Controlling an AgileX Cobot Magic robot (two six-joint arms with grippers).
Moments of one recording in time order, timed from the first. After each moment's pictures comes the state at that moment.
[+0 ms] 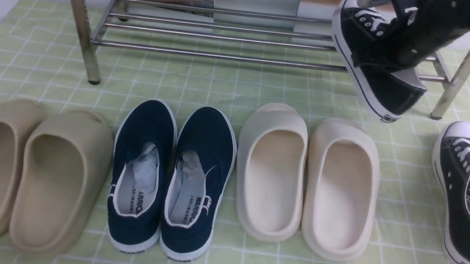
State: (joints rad) right arm 0.23 2.18 -2.06 -0.01 0.83 -0.09; left arm -0.04 -0.01 0.03 -0.13 0.36 -0.08
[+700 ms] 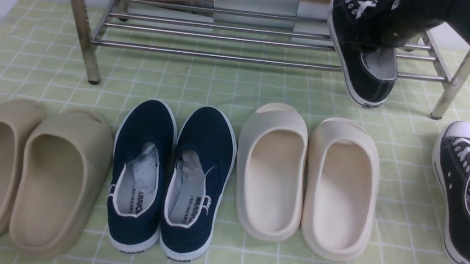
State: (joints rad) right arm 0.23 2.30 -2.24 0.03 0.77 -0.08; left arm -0.04 -0.01 0.03 -0.13 0.36 -0.08
